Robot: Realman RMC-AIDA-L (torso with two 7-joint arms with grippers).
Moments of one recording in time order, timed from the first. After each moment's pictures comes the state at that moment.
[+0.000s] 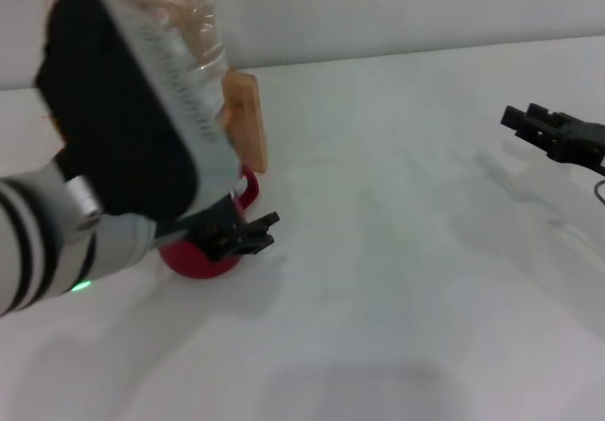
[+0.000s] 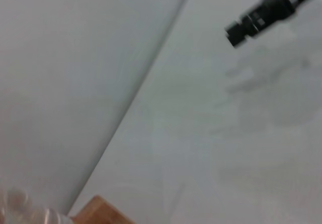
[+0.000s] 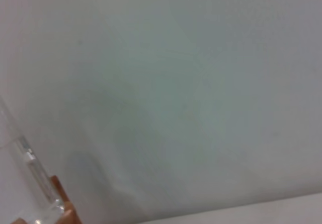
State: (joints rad) left arm -0.21 -2.08 1.95 2.02 -0.38 -1.18 0.65; right arm 0.23 1.94 1.89 0.57 -0.92 1.06 -1.79
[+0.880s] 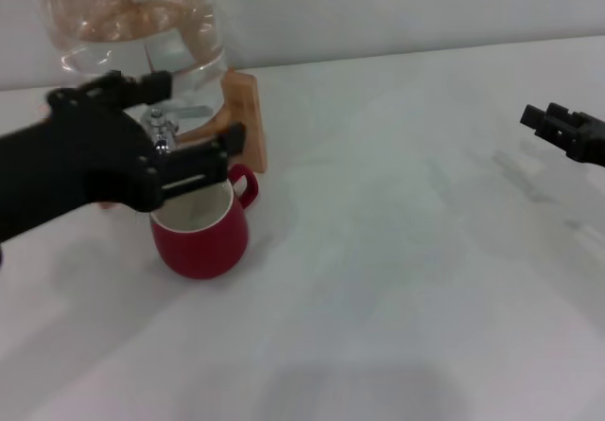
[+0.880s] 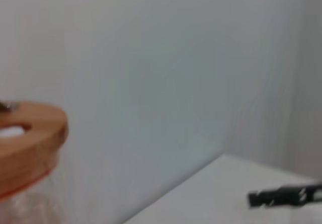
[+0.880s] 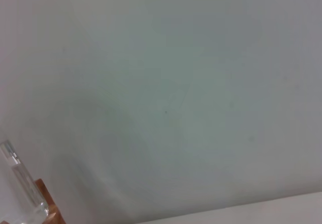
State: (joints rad) left arm 0.09 -2.08 1.56 2.01 -1.26 -1.07 0.94; right arm 0.21 1.92 1.92 0.57 -0.93 1.07 -1.79
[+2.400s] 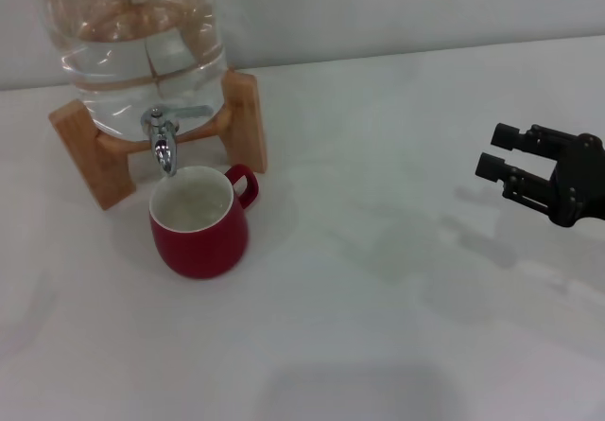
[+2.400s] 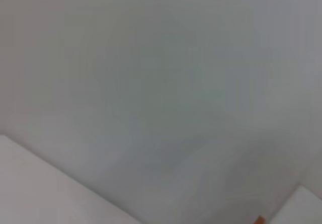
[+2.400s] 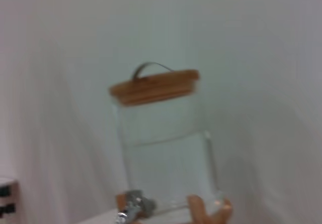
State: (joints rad) left arm -0.05 -2.07 0.37 0.73 -1.61 -1.50 1.44; right arm 0.20 1.90 1.92 0.58 -1.04 1.53 -2.06
